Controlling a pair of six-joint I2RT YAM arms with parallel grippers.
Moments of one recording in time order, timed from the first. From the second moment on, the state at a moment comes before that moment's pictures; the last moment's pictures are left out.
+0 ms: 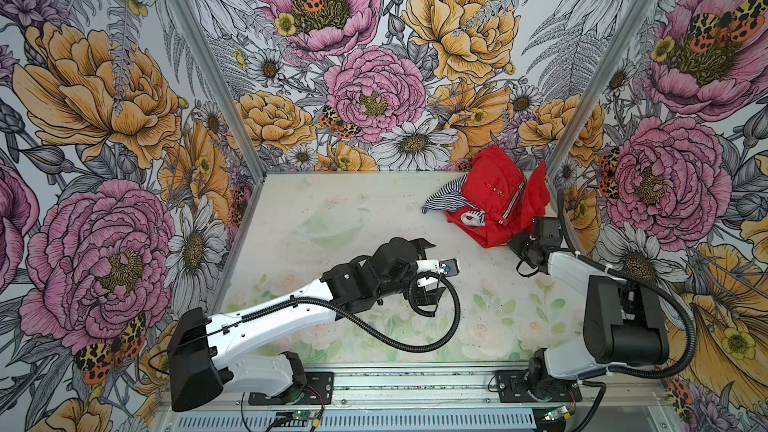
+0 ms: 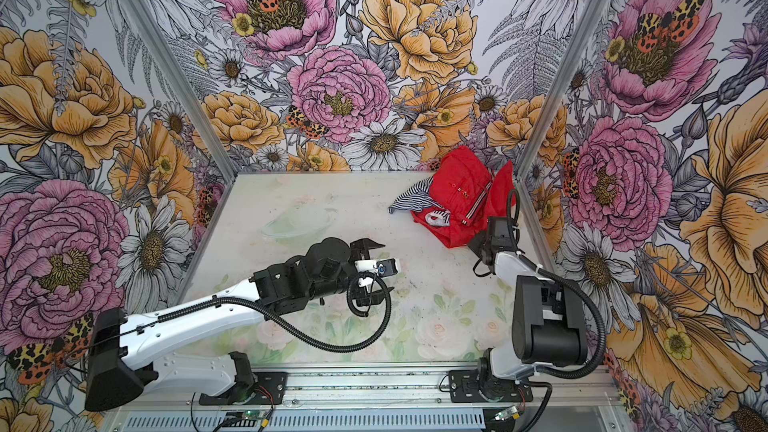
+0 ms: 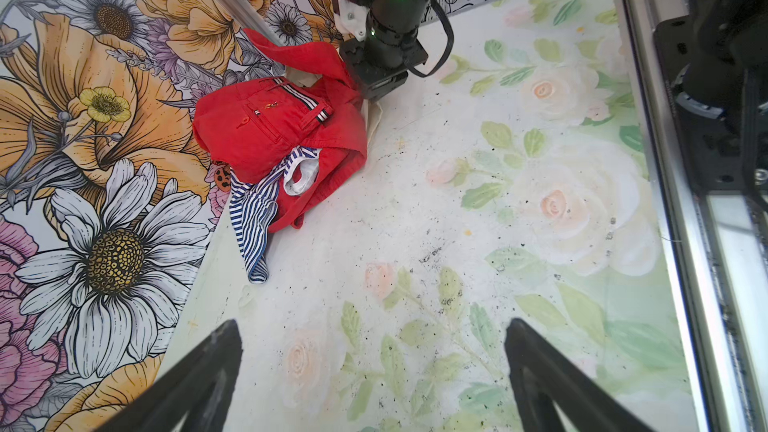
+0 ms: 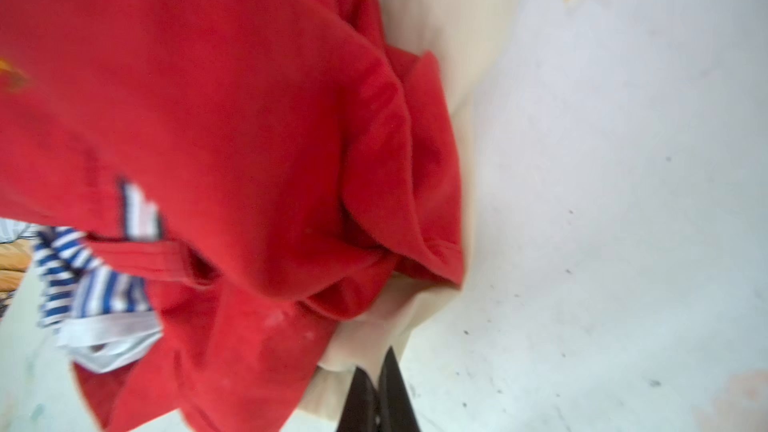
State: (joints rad) left arm -1.07 1.26 1.05 -0.29 -0.06 0.55; right arm -0.13 1.47 0.78 -0.13 -0.06 0.70
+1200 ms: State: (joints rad) left arm -0.89 0.77 0.98 -0.19 -0.45 0.42; right arm 0.42 2.06 2.77 -0.24 -0.24 0.86
